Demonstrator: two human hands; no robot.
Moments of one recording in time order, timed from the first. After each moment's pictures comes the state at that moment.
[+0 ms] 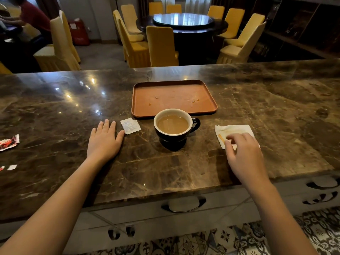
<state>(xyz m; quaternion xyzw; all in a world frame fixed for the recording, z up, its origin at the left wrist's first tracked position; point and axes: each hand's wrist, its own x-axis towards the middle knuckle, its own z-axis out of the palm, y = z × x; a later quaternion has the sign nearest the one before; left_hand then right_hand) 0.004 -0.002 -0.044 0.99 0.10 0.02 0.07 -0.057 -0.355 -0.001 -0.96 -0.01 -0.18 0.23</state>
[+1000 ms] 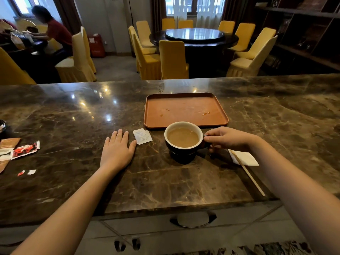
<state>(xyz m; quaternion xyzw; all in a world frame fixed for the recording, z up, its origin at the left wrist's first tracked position) 0.002 -0.006 -0.041 0.99 0.11 0.02 0.08 0.056 -0.335 0.028 -0.81 -0.18 0.34 0.45</state>
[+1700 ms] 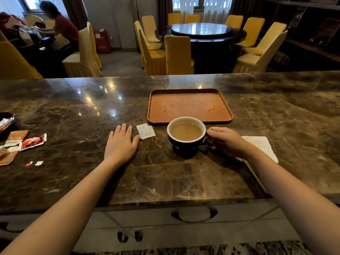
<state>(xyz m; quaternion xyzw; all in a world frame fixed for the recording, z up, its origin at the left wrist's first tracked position) 0.001 -0.005 -0.041 0.99 0.11 0.01 0.08 0.040 -0.326 0.000 -0.73 -0.14 0.26 0.62</state>
